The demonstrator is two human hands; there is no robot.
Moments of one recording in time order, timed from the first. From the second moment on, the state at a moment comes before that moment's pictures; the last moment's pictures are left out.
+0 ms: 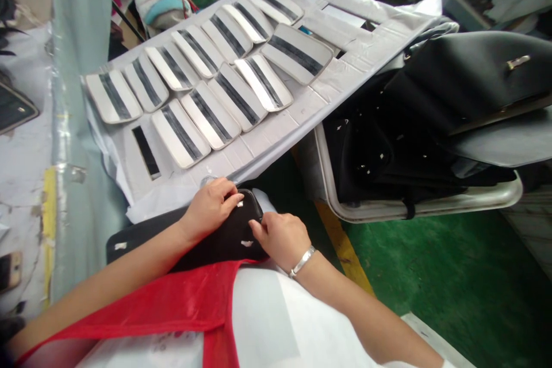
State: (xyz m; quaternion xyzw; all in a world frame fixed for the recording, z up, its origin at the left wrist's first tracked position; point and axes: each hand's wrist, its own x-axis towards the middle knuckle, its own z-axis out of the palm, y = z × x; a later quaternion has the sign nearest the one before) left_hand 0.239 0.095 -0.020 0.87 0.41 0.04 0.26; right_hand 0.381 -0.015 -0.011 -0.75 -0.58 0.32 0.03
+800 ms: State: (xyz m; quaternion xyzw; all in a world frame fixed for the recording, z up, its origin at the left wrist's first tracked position) left_hand 0.241 0.095 -0.020 0.85 0.42 0.04 0.30; right_hand 0.384 -0.048 -0.020 -0.74 -0.52 0.41 0.12
